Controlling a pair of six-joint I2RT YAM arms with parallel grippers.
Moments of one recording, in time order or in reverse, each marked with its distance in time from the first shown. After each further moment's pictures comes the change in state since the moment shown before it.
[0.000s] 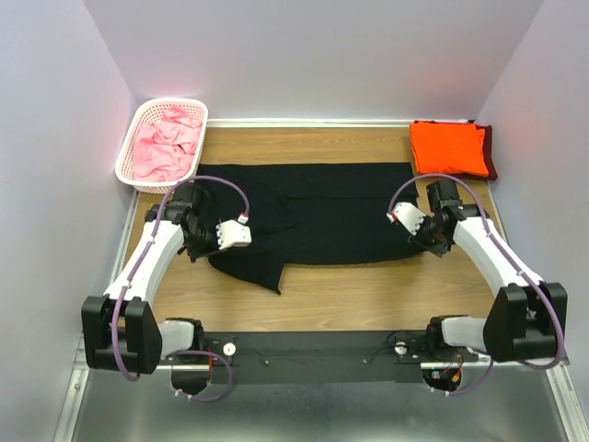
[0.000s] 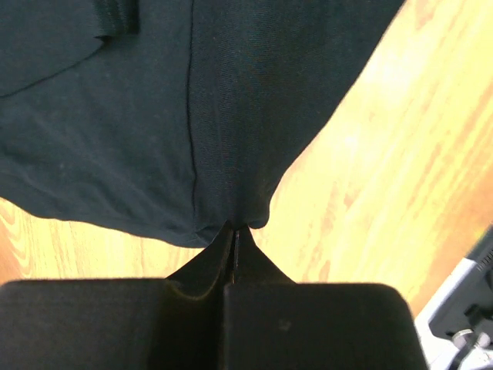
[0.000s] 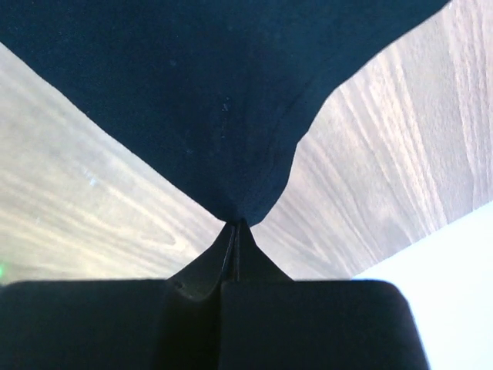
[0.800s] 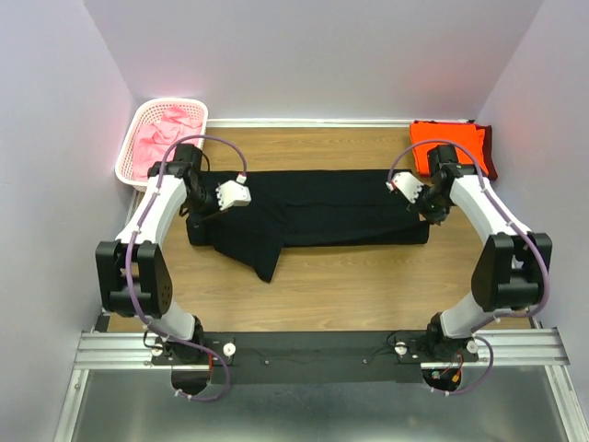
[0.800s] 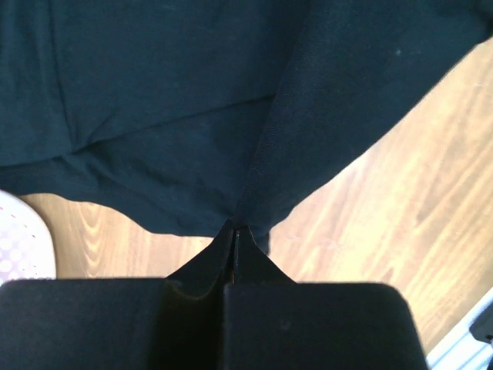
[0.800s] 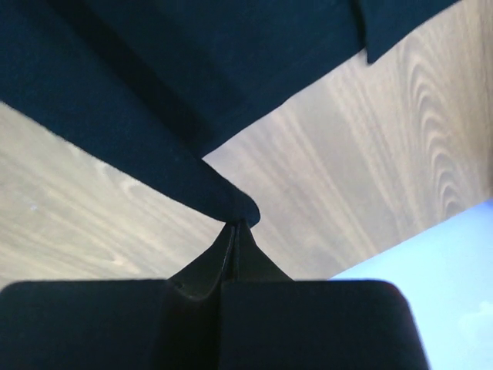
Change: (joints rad) left arm 0.045 0.288 0.352 -0.071 0.038 -0.029; right arm -0.041 0.259 0.343 -0.107 -0.055 -0.058
